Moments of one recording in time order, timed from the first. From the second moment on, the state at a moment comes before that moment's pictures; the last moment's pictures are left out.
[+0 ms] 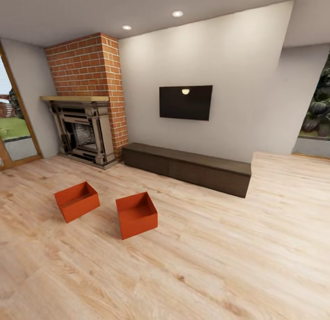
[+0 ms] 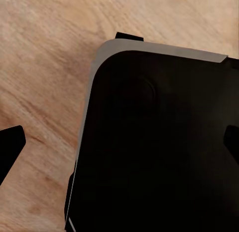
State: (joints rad) left arm 0.00 0.02 0.03 -0.03 0.18 -0.14 0.01; right arm -0.08 -0.04 0.61 0.02 -0.35 -0.12 -0.08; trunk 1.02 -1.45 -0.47
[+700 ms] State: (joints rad) left arm 0.00 0.02 0.03 -0.03 0.18 -0.14 0.01; right arm -0.08 -0.04 0.61 0.02 -0.35 -0.12 -0.08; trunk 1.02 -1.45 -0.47
